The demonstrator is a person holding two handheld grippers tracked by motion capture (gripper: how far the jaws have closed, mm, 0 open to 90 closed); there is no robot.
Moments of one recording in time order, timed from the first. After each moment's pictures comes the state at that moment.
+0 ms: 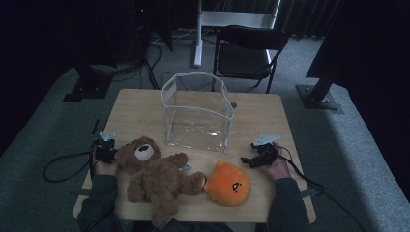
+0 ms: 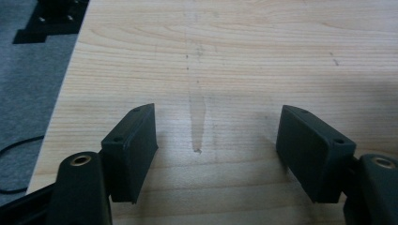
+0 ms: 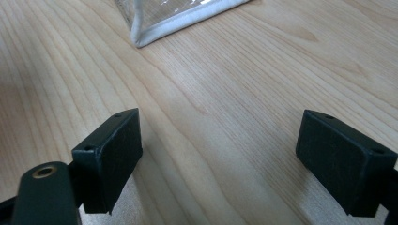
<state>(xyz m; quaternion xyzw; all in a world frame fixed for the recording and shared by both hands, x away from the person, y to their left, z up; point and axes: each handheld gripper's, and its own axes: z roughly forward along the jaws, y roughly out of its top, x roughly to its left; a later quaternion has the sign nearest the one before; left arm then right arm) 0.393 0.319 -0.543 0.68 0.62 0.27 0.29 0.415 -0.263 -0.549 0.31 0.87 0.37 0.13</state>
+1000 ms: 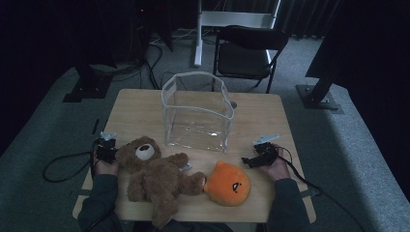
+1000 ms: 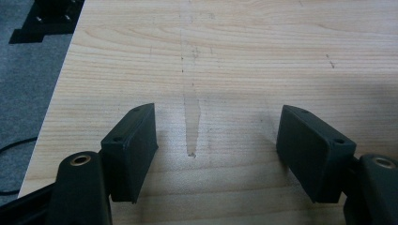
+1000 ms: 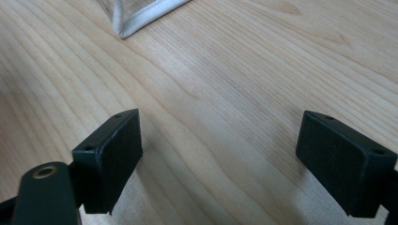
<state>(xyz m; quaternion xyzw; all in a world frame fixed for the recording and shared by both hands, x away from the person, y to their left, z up) 0.395 0.317 -0.543 0.68 0.62 0.27 0.29 0.408 -0.258 -0.540 0.37 0.86 0.33 0.13</state>
